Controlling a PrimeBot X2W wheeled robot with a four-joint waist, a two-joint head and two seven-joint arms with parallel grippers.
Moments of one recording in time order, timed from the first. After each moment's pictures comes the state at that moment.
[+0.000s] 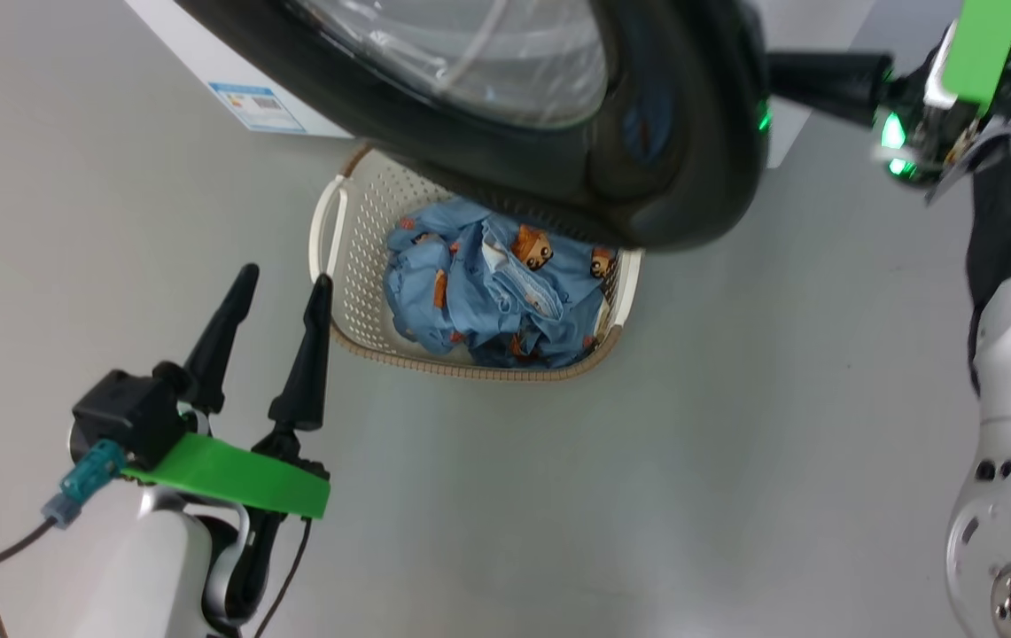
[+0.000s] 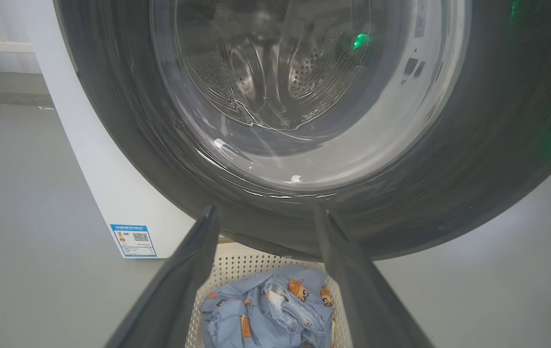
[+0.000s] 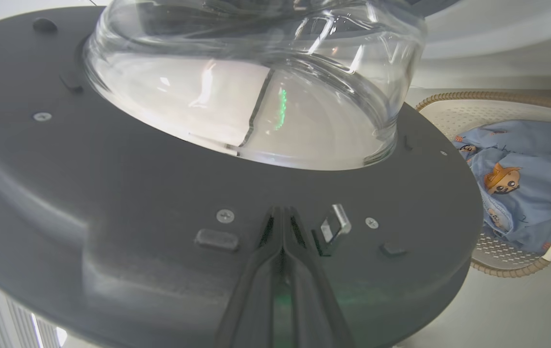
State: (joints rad) left arm -0.37 0.11 -0.23 0.18 -0.40 -0.13 -0.26; right arm -1.14 -0.08 -0.32 0.61 1.05 0.13 1.34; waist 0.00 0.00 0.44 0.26
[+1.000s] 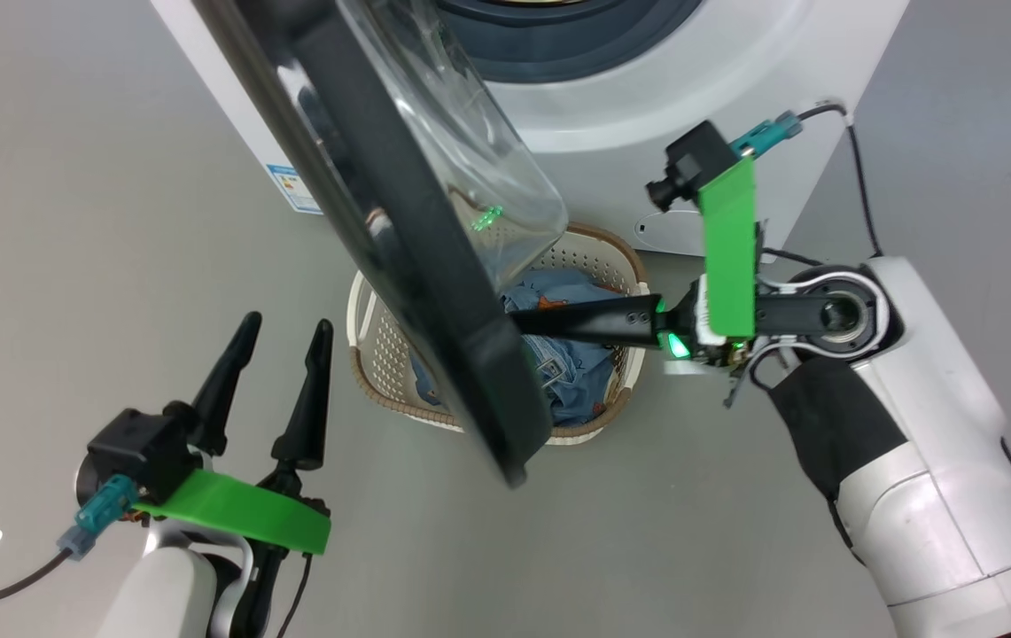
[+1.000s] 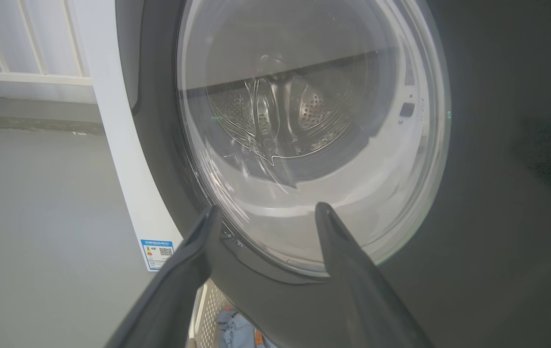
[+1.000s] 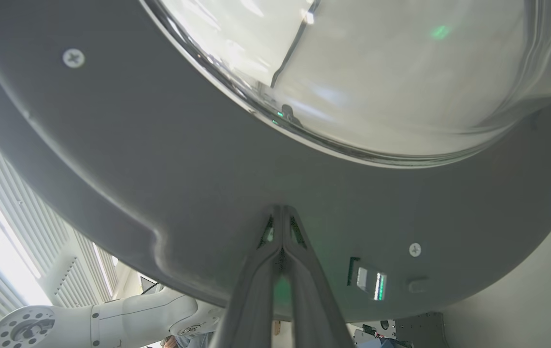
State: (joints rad) left arm -0.30 0.12 -0.23 0.19 -0.39 -0.13 -0.26; right arm -0.83 -0.08 0.26 0.49 1.50 0.13 1.18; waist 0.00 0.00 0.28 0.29
